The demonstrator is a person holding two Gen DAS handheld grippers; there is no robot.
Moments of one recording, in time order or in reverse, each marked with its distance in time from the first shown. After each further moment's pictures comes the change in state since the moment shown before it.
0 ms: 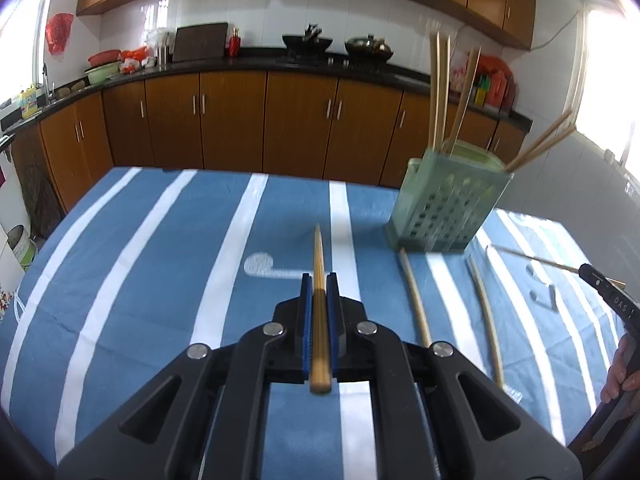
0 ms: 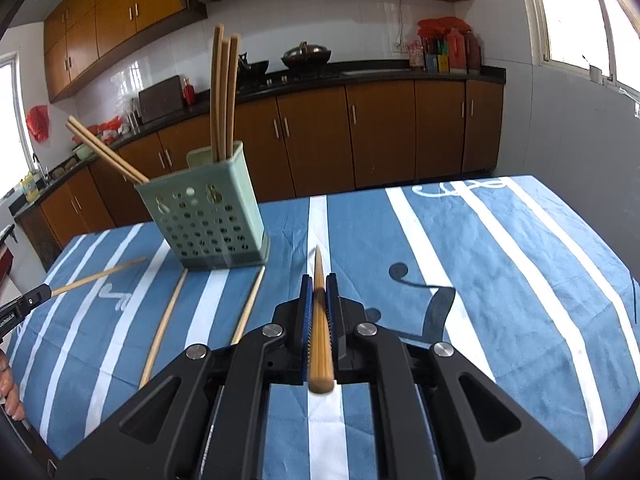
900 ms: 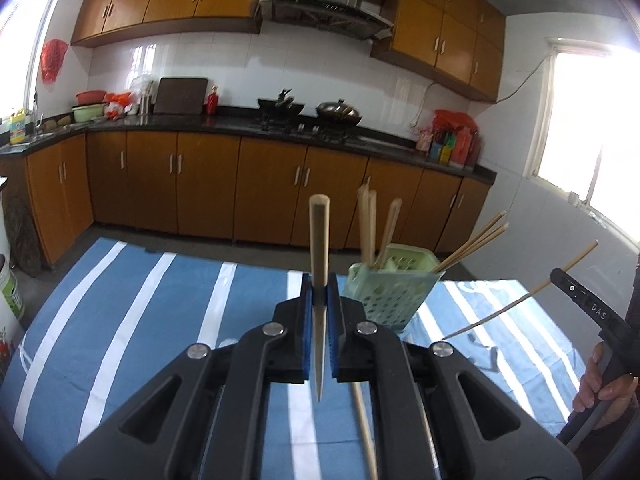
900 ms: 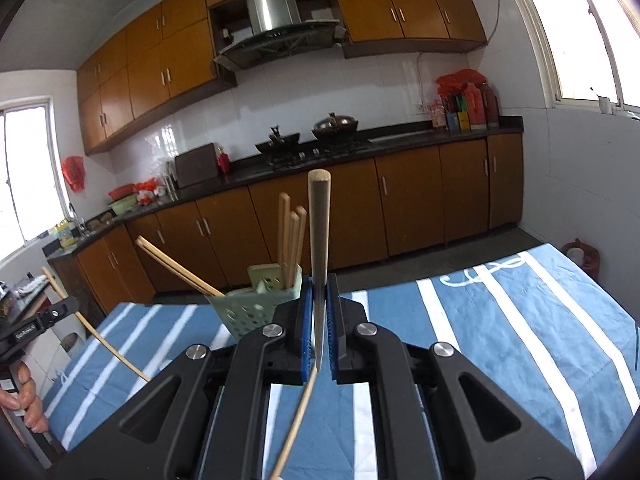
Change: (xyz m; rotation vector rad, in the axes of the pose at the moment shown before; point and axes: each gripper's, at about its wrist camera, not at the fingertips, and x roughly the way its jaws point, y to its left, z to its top) left arm -0.077 -0.024 0.065 0.000 -0.209 -0.125; right arm -0.067 0.016 0.068 0.024 -0.231 0.144
